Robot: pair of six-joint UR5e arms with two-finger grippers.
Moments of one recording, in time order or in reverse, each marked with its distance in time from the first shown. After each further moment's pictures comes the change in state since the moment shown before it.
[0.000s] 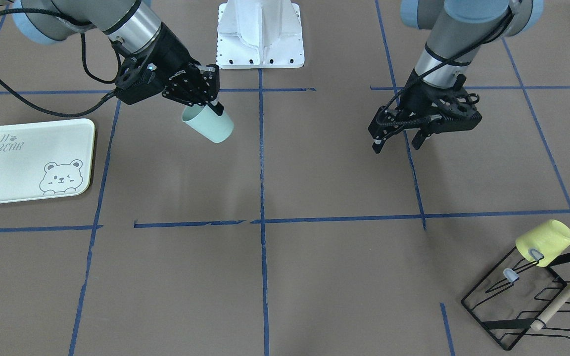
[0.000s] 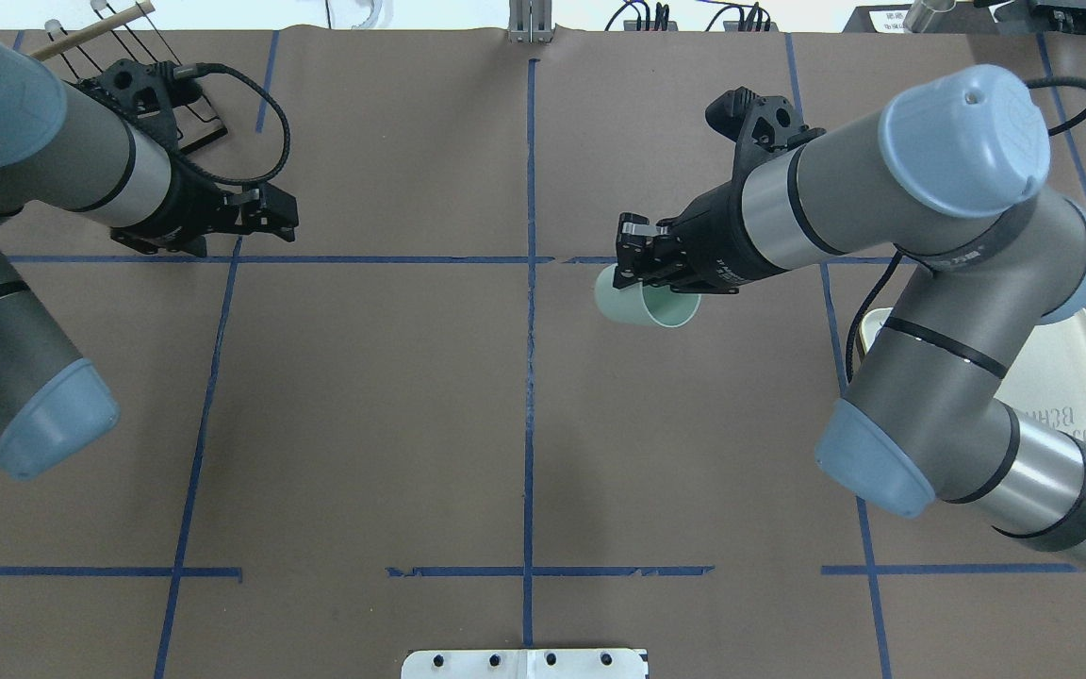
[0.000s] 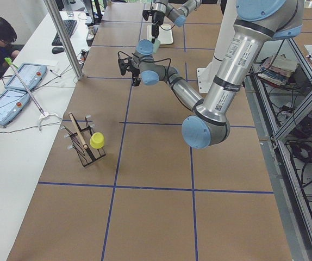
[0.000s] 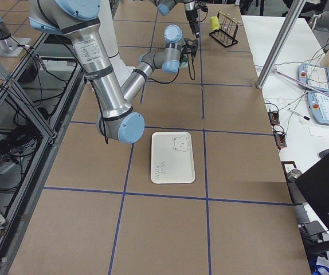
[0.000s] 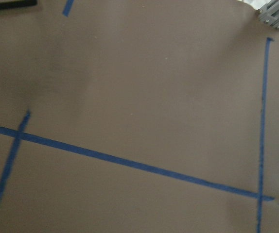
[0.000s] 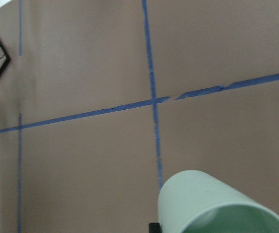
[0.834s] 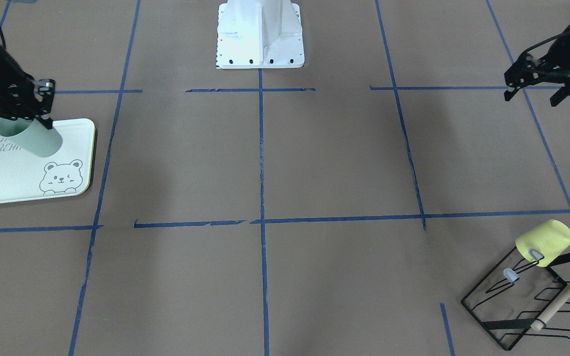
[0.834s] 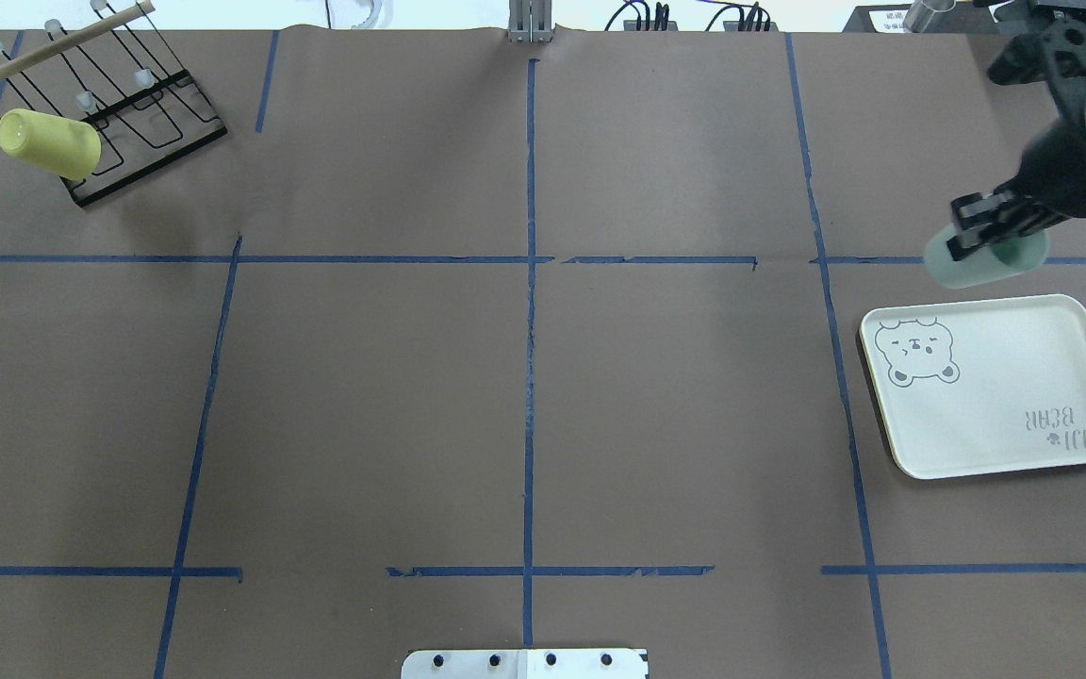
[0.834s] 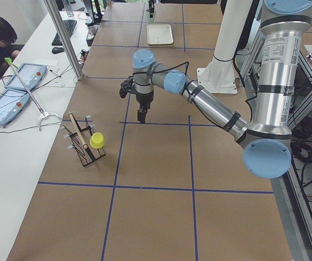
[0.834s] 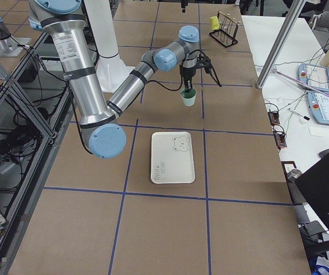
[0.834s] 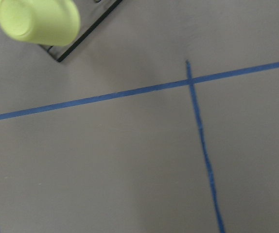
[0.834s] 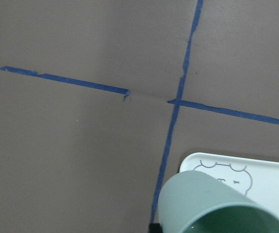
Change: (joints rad) left arm -0.413 0.380 -0.103 0.167 -0.334 0.791; right arm 0.384 -0.290 0.106 -0.427 0.214 -0.900
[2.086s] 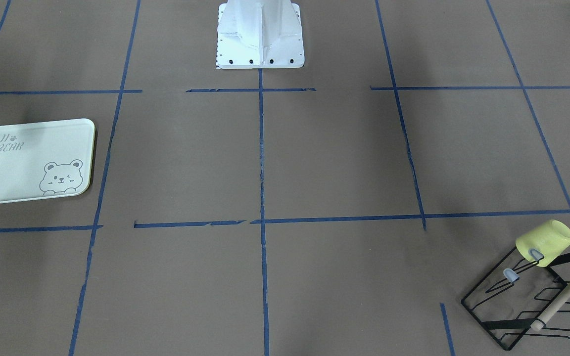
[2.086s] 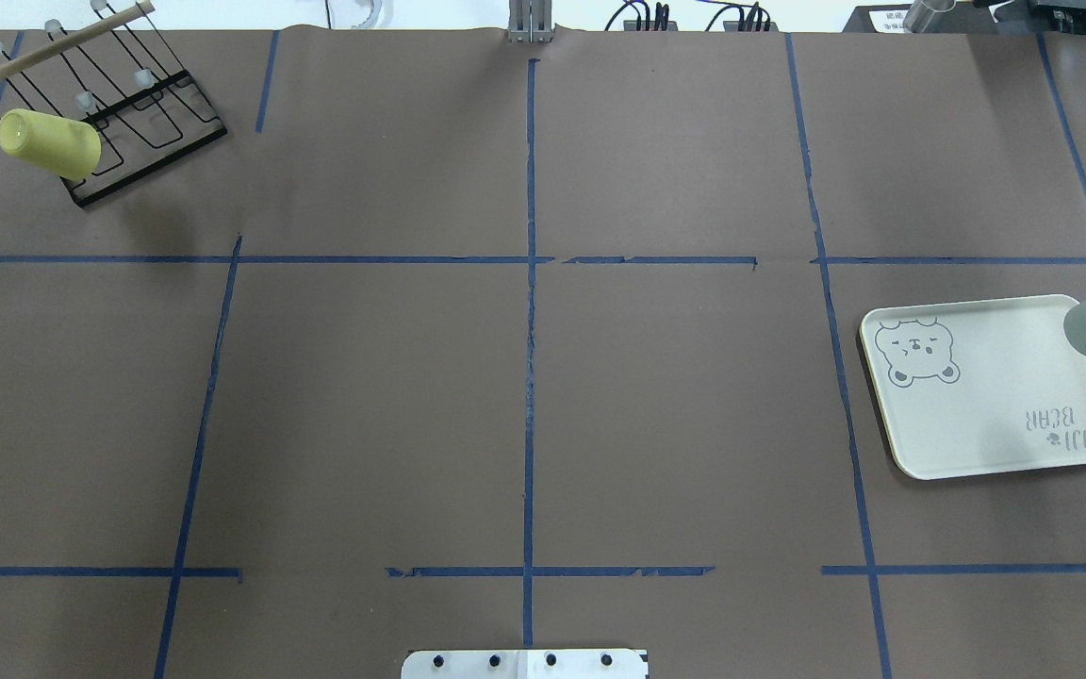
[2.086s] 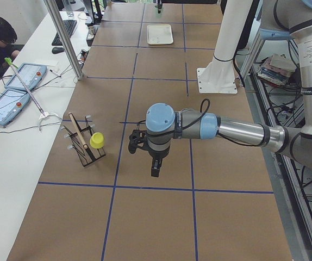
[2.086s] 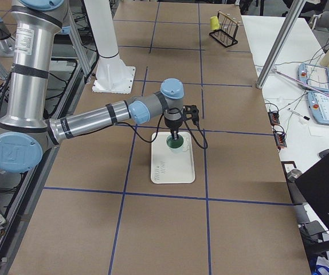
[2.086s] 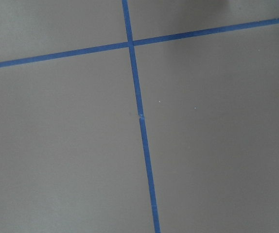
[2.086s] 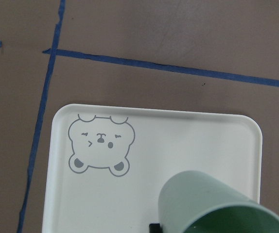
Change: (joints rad) left arm -0.373 0.230 0.141 -0.041 -0.113 0.431; right arm 0.084 -0.379 -0.084 0.445 -0.014 0.007
